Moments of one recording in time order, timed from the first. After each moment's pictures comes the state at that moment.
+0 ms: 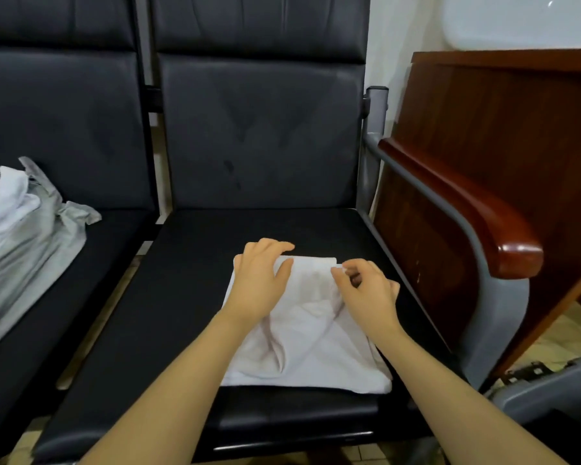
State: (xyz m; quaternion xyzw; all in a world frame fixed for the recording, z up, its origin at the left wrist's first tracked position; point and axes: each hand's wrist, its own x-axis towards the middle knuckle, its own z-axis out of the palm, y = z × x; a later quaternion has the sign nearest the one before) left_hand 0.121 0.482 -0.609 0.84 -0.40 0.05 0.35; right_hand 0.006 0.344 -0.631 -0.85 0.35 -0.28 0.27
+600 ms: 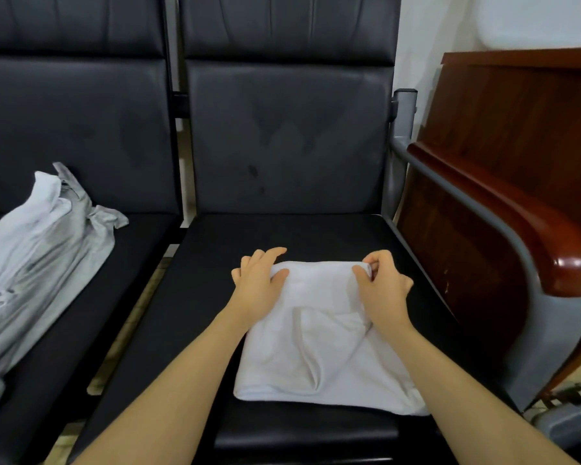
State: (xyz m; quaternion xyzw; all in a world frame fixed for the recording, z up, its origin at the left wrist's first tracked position) left_hand 0.177 0.502 -0.637 0.87 -0.35 -0.02 0.35; right_hand 0.047 0.350 -0.630 -0.78 0.37 -0.32 0.40
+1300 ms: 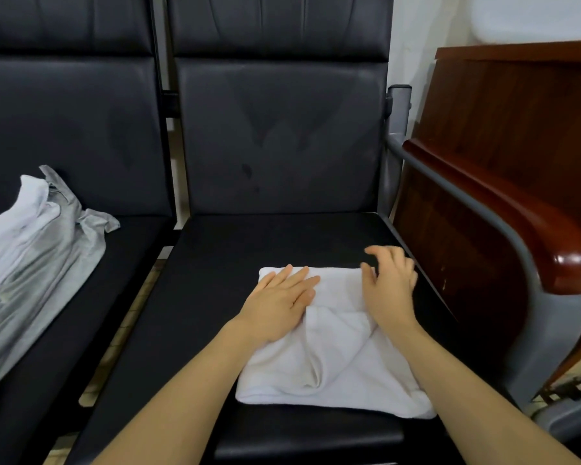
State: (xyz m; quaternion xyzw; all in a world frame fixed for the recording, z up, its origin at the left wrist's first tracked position) left_hand 0.158 0.492 -0.647 0.84 -0.50 -0.09 0.16; right_hand 0.045 0.337 -0.634 -0.86 0.36 -0.32 0.19
